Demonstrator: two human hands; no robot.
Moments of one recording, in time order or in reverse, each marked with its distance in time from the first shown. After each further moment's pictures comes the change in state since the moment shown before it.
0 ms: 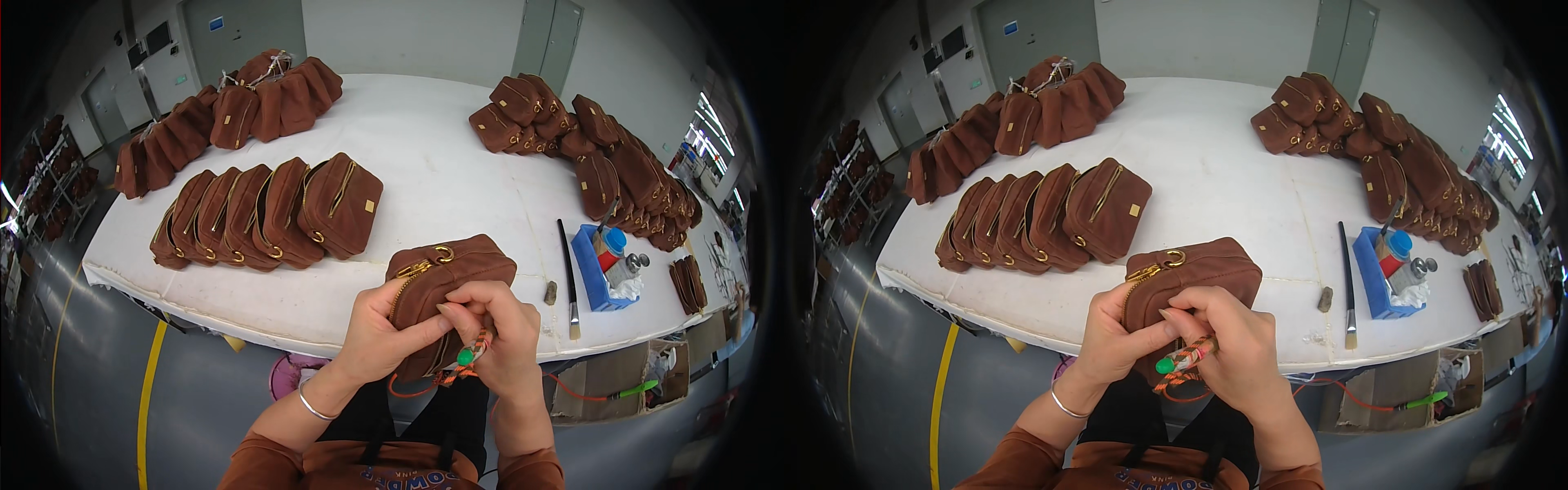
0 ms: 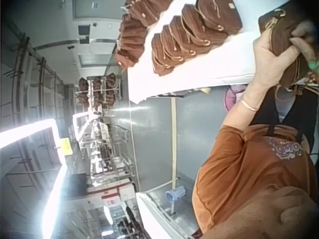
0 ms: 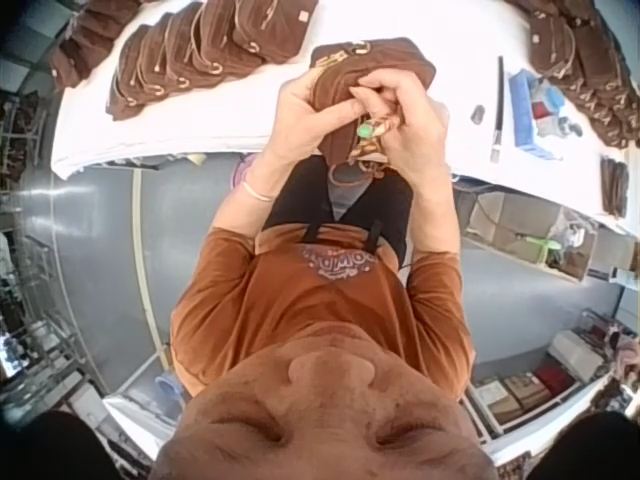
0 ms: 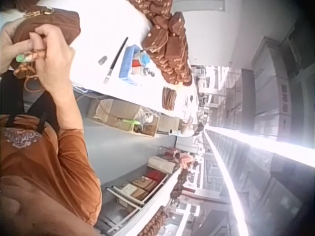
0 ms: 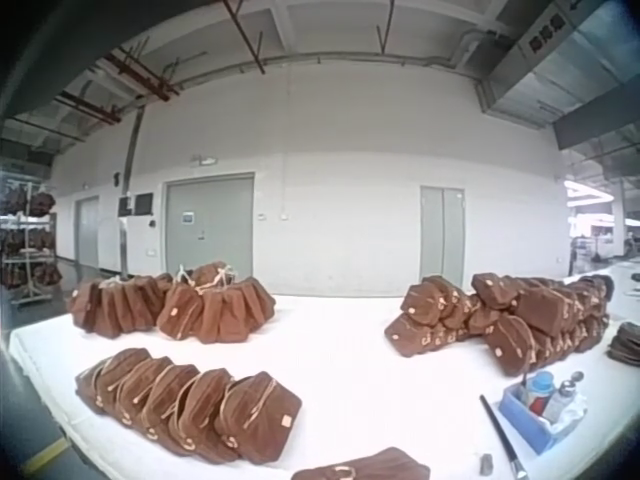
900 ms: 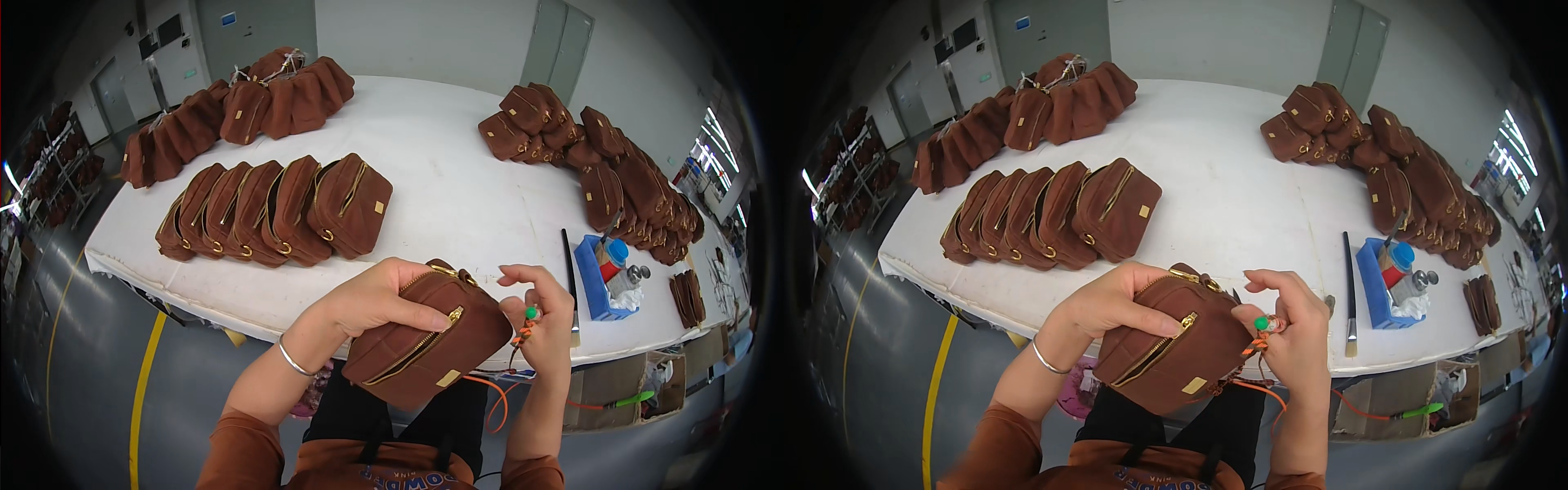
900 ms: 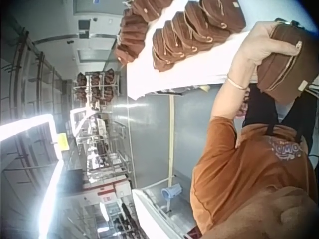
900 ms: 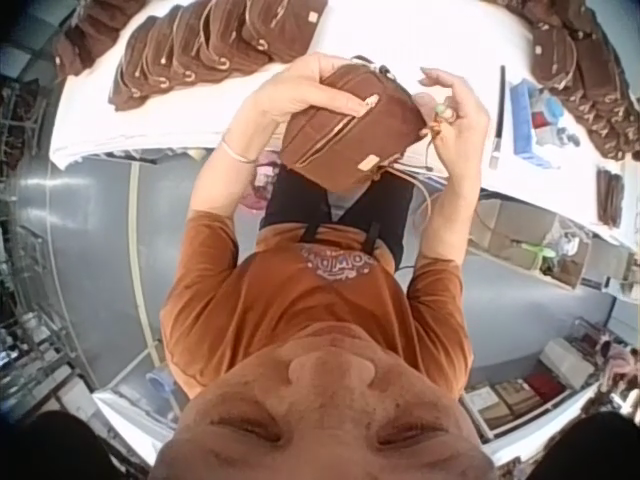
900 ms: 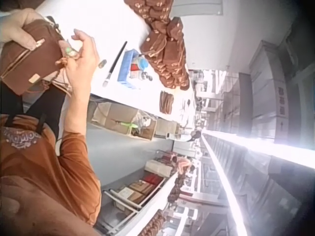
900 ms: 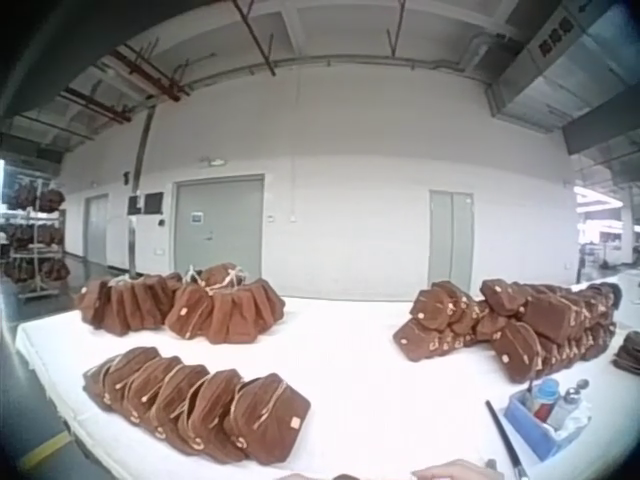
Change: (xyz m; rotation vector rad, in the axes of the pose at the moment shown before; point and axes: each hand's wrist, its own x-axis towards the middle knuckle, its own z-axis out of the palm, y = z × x) left_hand 0.039 0.019 -0.039 -0.149 -0.366 -0.500; right_hand -0.005 0.031 -0.041 -0.040 -0.032 0.252
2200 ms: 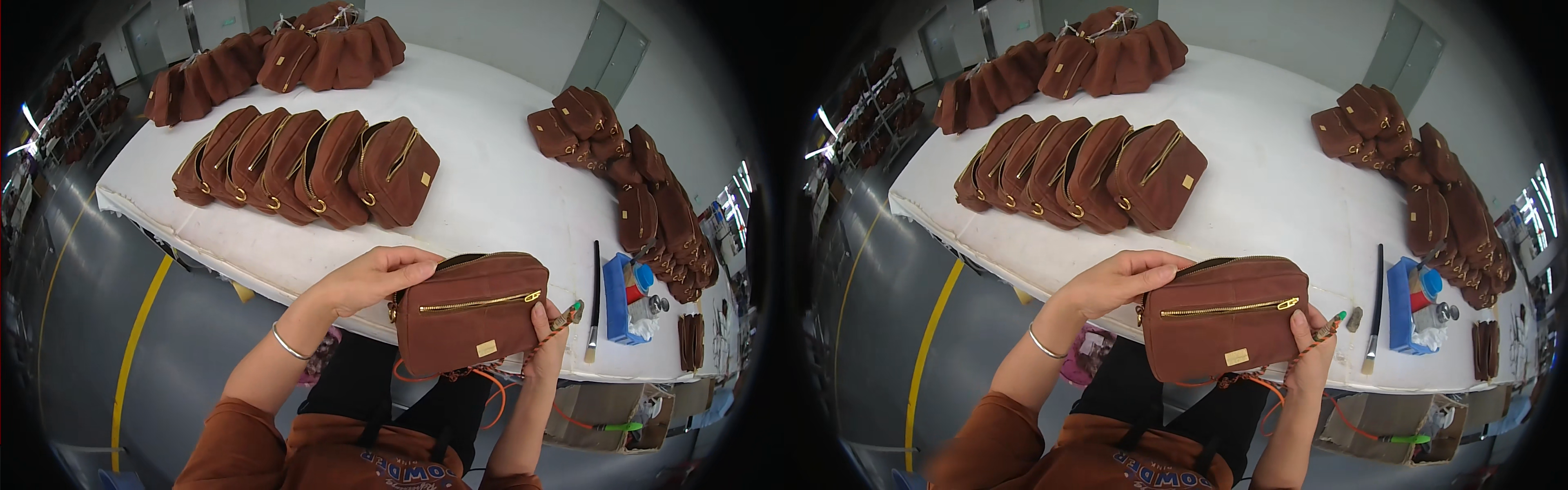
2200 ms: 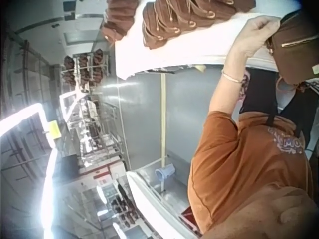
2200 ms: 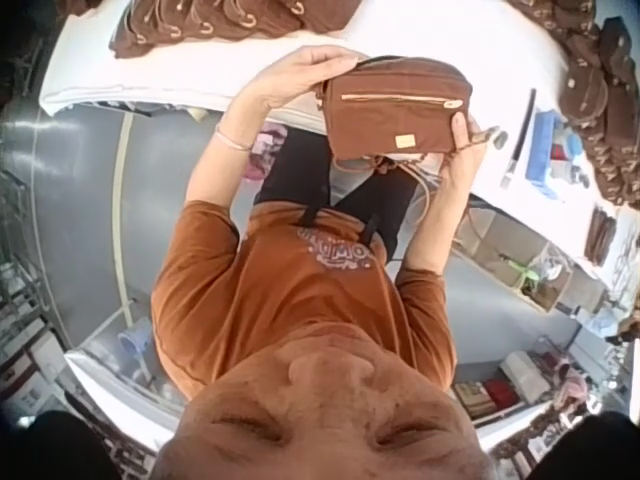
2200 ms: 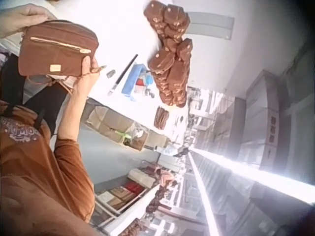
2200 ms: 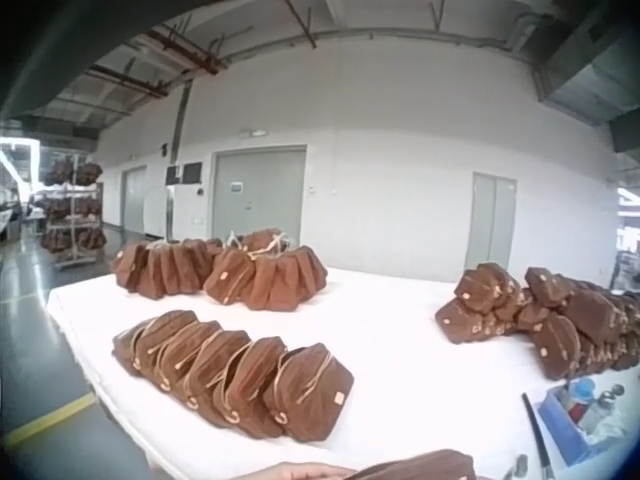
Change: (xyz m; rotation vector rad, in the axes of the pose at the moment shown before) left_hand -0.035 -0.046 -0.049 0.166 0.301 -0.055; right_hand -0.051 0.092 0.037 0.756 0.200 0.621
